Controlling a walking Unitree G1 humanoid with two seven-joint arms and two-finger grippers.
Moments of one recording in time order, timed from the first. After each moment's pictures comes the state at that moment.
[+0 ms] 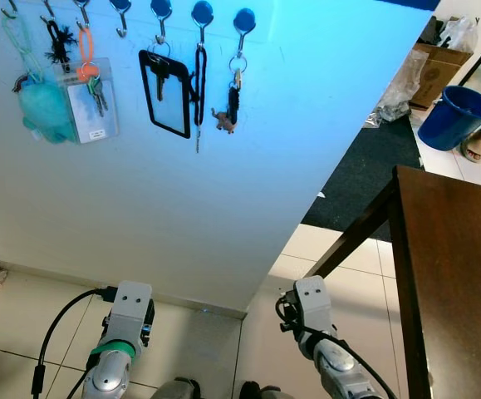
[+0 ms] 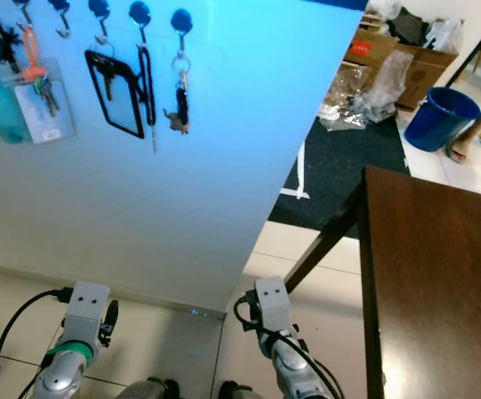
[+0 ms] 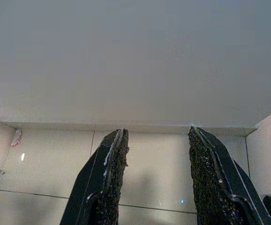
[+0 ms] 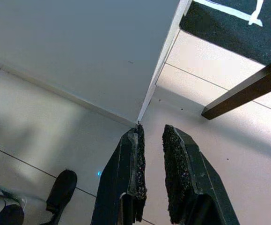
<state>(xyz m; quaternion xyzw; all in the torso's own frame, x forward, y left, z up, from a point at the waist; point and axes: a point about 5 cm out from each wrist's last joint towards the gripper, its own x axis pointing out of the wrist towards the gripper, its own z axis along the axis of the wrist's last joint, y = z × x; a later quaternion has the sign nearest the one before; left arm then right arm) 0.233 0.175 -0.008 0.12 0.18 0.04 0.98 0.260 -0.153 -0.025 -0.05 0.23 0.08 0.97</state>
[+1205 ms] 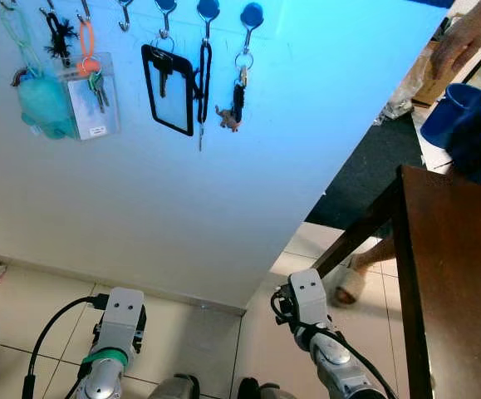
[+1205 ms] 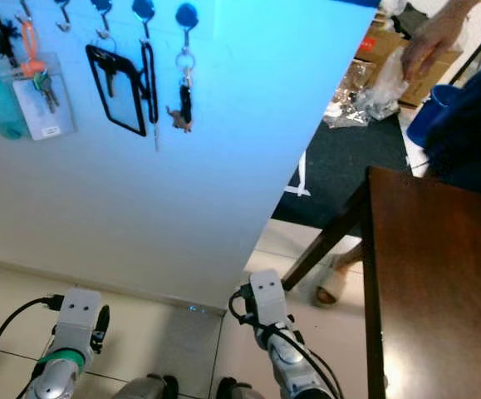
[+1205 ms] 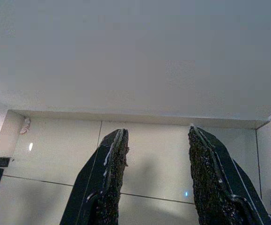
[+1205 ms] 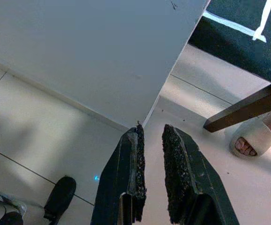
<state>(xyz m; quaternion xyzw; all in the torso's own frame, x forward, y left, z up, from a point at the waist) 0.223 0.185 -0.012 0.13 0.19 0.05 0.97 0.267 -0.145 -0.018 -0.06 0.21 0.10 0.97</state>
